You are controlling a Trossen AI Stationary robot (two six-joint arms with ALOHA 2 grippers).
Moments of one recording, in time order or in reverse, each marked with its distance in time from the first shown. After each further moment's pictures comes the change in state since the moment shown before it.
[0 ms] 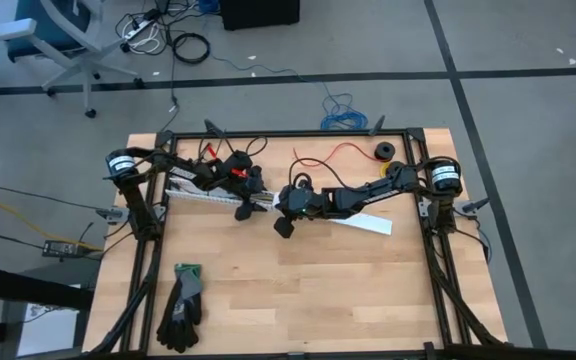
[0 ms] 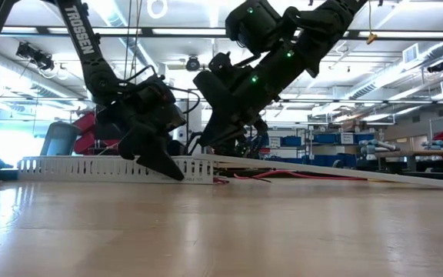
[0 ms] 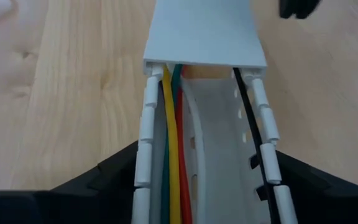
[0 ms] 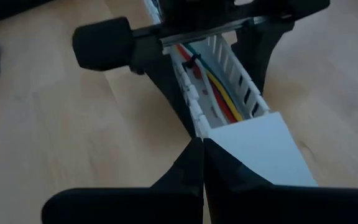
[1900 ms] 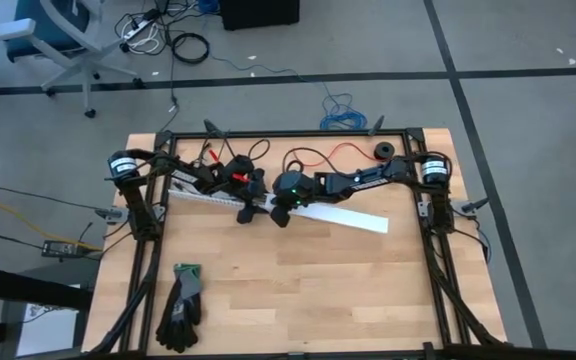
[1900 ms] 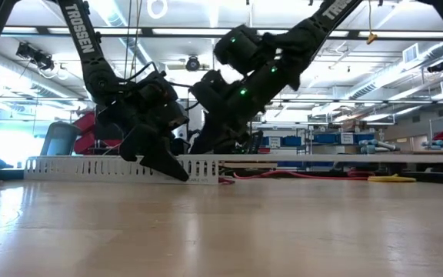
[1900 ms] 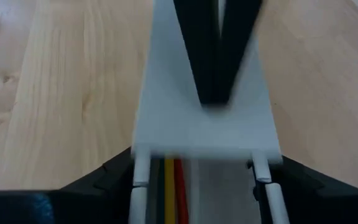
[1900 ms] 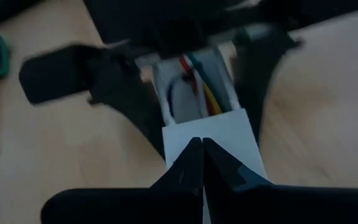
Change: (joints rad) left arm -0.061 0.003 -0.001 0.064 -0.018 -0.008; right arm -0.129 0.088 0.102 -0.116 -0.259 -0.026
